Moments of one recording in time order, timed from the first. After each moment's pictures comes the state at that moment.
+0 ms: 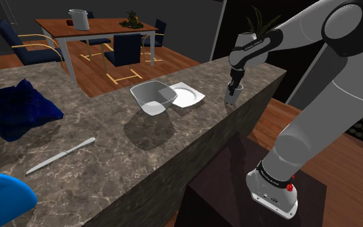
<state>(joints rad) -0.21 -0.08 -0.40 -2.36 -0.22 2.28 -0.55</state>
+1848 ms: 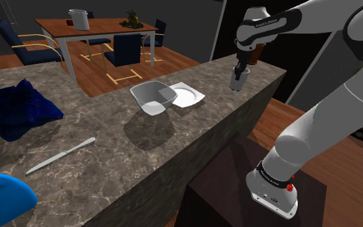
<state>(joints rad) -0.21 -0.21 -0.38 -2.20 -0.23 2.00 -0.56</state>
